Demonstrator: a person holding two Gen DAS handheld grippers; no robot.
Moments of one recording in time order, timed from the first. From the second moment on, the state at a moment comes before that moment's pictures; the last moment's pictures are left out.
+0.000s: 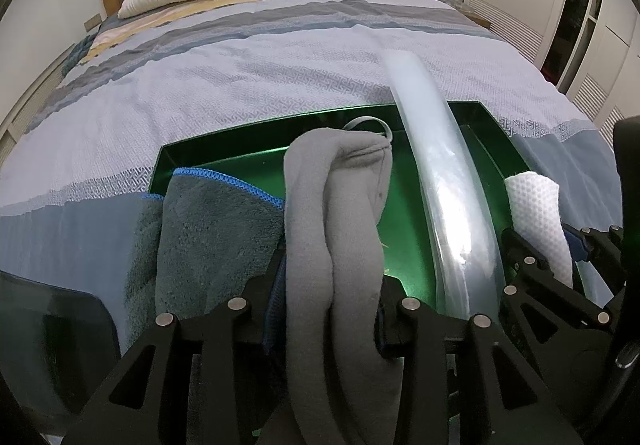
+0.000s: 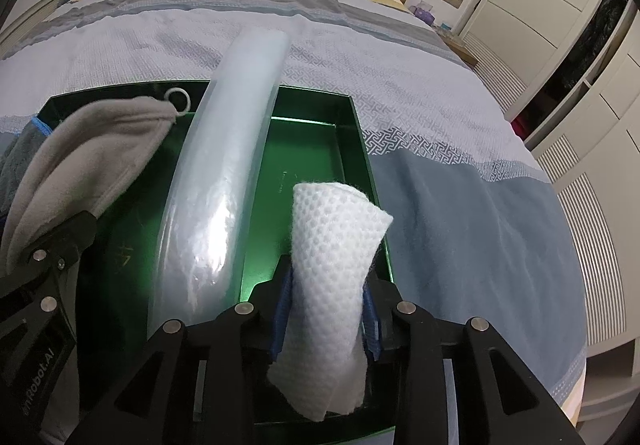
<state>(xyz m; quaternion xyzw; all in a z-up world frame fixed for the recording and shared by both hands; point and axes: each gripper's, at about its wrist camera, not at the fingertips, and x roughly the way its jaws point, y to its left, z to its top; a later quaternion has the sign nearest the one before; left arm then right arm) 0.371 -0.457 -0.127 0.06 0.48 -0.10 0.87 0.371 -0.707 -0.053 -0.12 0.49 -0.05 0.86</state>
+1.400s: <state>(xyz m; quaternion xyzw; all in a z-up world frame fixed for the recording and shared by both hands) 0.365 -0.445 -0.107 0.05 0.45 -0.07 0.89 0.364 -0.707 -0.034 -0.11 0.46 -0.06 0.88</state>
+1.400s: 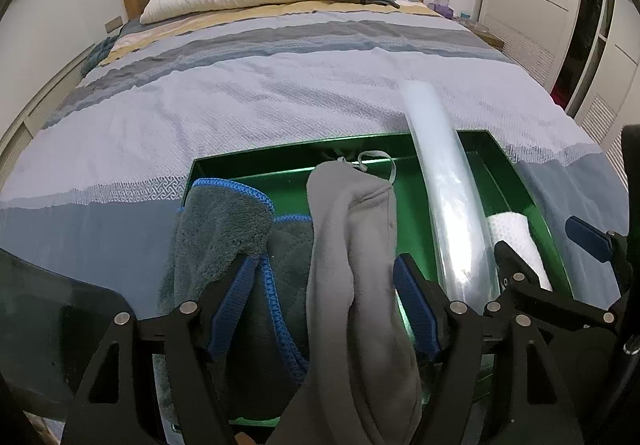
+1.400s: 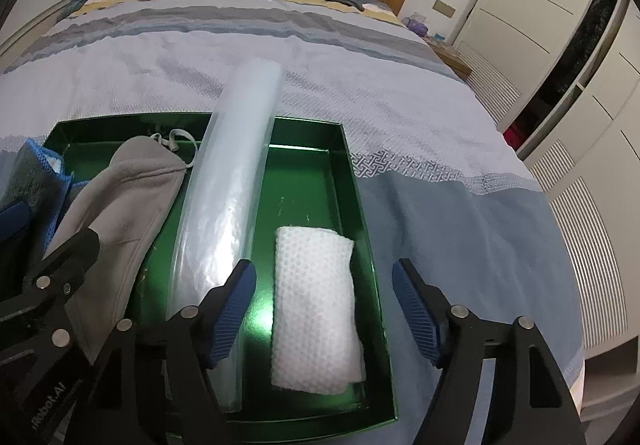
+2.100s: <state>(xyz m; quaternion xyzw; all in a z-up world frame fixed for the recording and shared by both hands) 0.364 -0.433 -0.093 0.04 0.44 -0.05 0.90 0.360 -0.694 -0.025 -0.12 0.45 -0.05 0.88</state>
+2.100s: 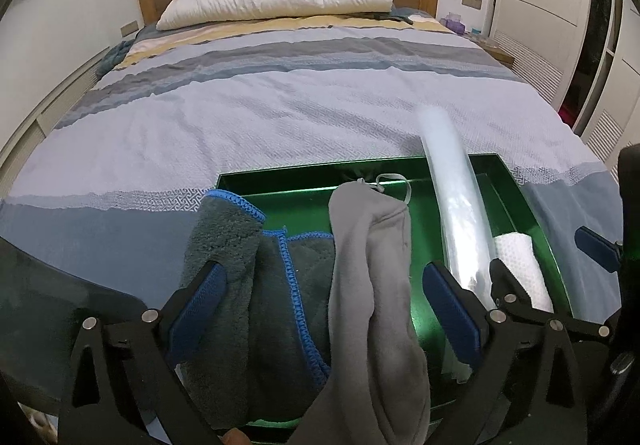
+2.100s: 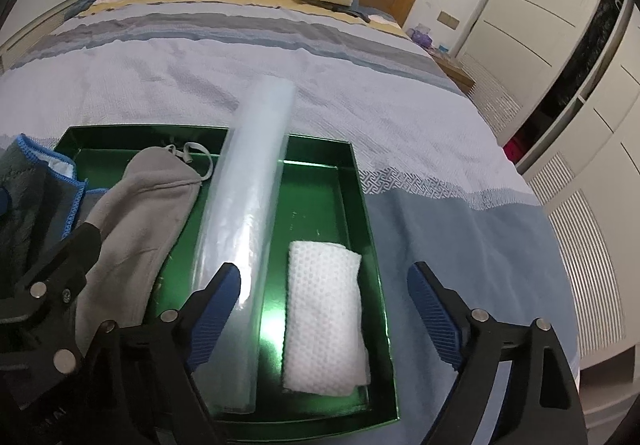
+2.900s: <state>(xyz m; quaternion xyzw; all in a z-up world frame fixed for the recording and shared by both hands) 0.360 -0.427 -0.075 0.02 0.42 -0.05 0.91 0.349 -0.690 -0.008 -0.14 0.42 -0.06 0.89</state>
